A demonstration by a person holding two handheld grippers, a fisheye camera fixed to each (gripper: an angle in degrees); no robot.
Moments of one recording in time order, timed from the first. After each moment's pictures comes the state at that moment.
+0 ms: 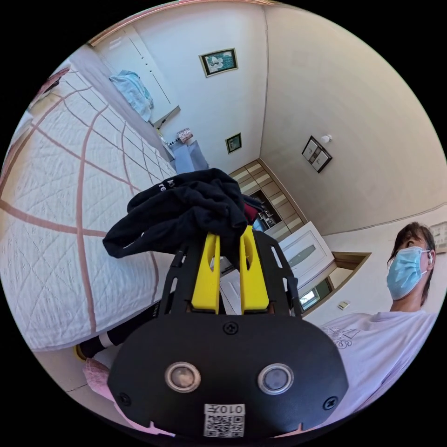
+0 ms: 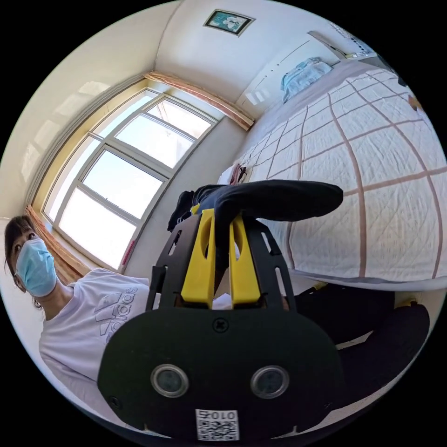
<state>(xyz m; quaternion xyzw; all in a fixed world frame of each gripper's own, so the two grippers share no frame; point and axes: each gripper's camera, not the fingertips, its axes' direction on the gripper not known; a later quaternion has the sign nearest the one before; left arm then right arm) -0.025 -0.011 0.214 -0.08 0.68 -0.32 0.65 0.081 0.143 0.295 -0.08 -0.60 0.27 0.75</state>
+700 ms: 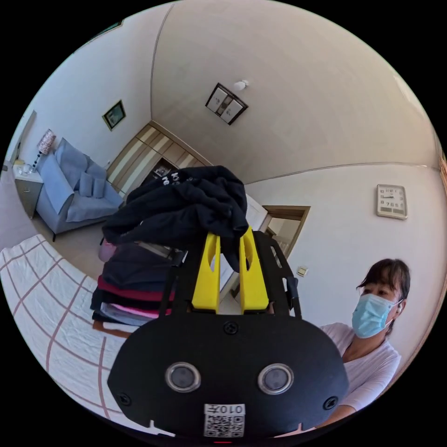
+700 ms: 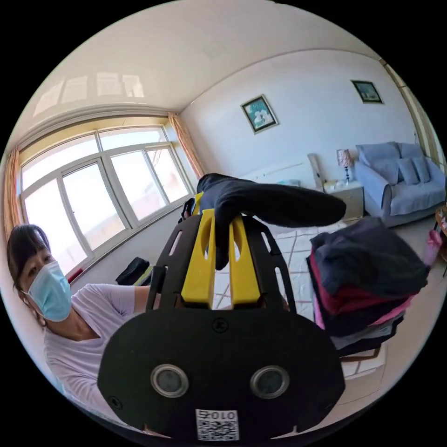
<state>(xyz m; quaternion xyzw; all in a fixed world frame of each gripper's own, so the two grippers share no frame) 0.317 -0.529 0.324 0.04 0.89 -0.08 0.45 0.471 -0.044 0.186 0.13 -0.34 0.24 0.90</state>
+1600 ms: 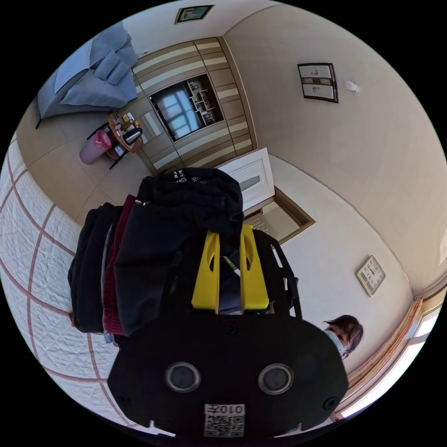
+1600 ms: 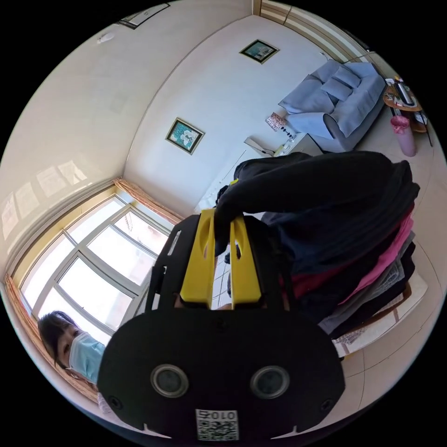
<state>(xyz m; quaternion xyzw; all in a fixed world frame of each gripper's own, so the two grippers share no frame) 0.725 -0.557 0.504 -0.26 0.90 -0.03 0.34 0.569 0.062 0.307 0.04 -0.36 0.48 0.80</state>
